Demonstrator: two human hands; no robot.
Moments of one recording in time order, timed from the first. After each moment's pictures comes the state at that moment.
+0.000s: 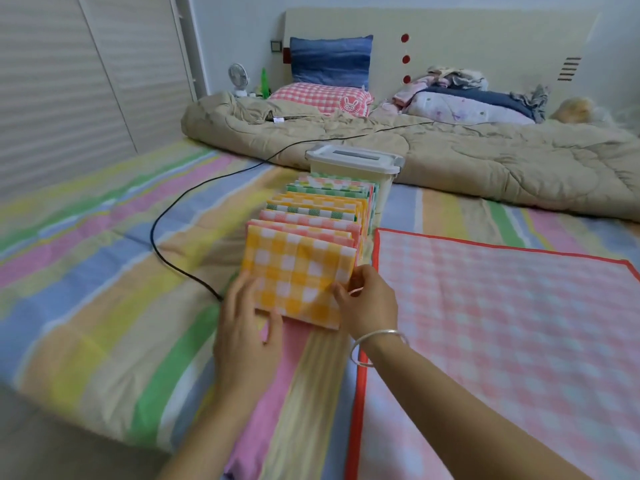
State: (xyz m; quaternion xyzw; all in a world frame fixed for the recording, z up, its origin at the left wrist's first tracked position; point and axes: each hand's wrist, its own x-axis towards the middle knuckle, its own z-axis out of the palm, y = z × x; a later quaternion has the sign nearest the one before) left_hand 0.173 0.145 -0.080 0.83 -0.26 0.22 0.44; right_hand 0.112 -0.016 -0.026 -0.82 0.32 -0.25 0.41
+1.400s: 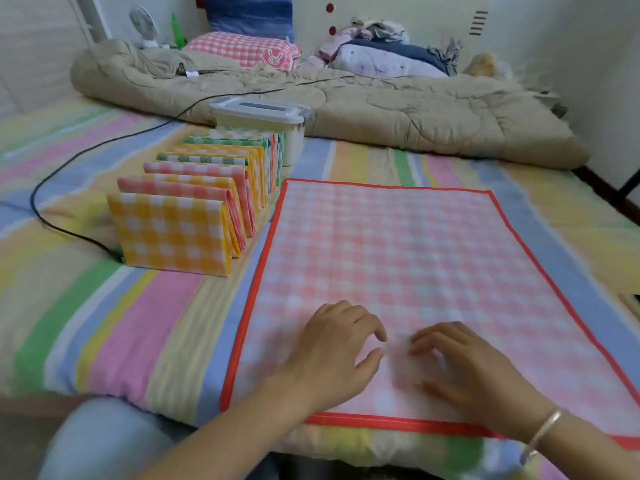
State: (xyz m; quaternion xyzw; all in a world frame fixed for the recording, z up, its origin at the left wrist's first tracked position) left_hand -0.025 0.035 -0.054 0.72 -0.62 -0.02 0.30; right_hand -0.206 -0.121 -0.049 -0.97 0.14 -0.11 0.16
